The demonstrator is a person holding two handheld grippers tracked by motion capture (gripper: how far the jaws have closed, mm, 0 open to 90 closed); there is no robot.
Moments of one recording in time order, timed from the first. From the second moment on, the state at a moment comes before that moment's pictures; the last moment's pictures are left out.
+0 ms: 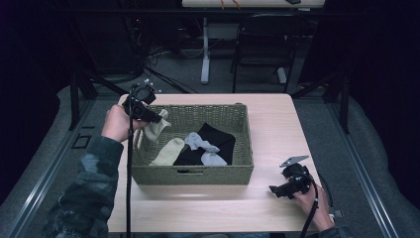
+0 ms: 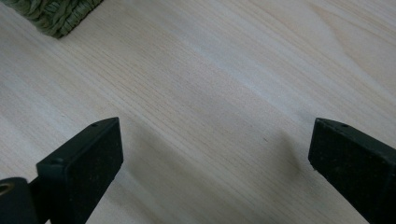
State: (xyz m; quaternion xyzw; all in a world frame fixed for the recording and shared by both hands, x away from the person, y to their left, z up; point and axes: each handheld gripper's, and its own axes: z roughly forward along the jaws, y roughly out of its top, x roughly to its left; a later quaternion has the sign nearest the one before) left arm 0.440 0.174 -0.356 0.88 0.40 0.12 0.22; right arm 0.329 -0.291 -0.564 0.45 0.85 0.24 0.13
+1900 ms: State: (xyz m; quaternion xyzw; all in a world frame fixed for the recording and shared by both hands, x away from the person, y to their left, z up) left arm 0.421 0.308 -0.359 0.82 0.52 0.15 0.20; right arm 0.329 -0.291 -0.565 0.45 0.85 0.23 0.12
